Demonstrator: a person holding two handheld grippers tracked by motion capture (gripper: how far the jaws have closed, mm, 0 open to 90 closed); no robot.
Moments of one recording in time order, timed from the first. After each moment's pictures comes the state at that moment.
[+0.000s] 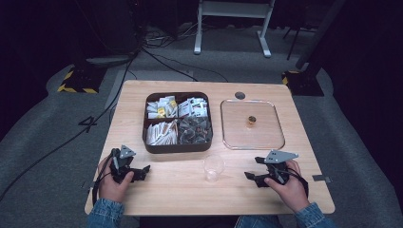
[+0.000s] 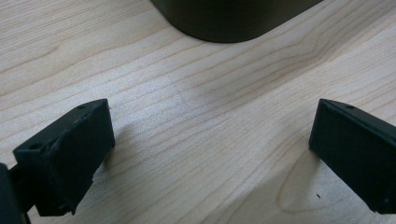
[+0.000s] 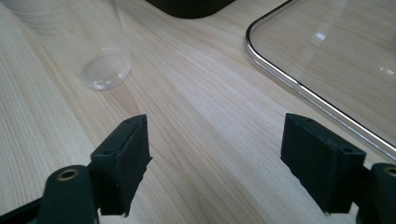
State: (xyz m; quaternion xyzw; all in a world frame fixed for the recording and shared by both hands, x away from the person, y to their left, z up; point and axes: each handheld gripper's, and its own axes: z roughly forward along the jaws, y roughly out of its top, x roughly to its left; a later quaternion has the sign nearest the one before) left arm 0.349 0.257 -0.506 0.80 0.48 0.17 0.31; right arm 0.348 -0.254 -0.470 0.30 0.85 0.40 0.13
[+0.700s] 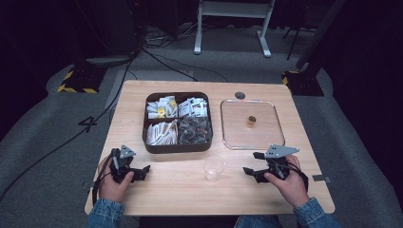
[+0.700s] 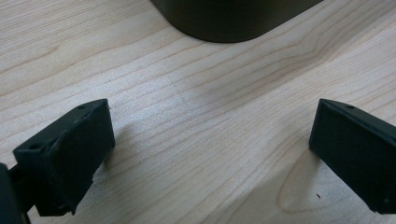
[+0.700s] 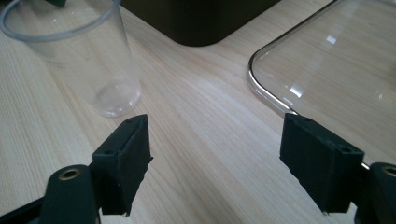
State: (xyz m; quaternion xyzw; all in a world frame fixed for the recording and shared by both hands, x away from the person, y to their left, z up) left arm 0.349 0.257 -0.506 0.80 0.48 0.17 0.31; right arm 0.357 -0.248 -0.453 0.30 0.85 0.42 0.12
